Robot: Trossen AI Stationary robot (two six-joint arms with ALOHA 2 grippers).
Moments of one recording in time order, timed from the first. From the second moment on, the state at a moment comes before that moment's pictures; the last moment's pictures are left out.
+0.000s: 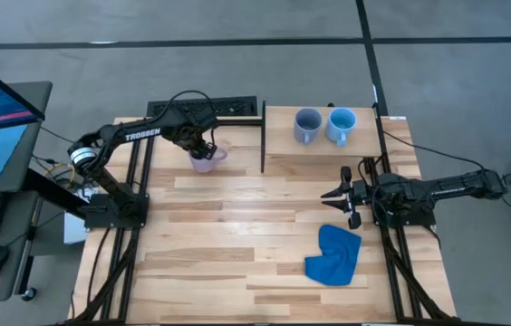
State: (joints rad) left arm 0.61 1.60 1.18 -1.00 -0.28 -0.48; right arm 0.08 0.30 0.00 0.20 -0.02 -0.02
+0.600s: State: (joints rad) left arm 0.53 1.60 1.18 -0.98 -0.13 -0.36; right arm 0.08 0.30 0.00 0.20 -0.02 -0.02
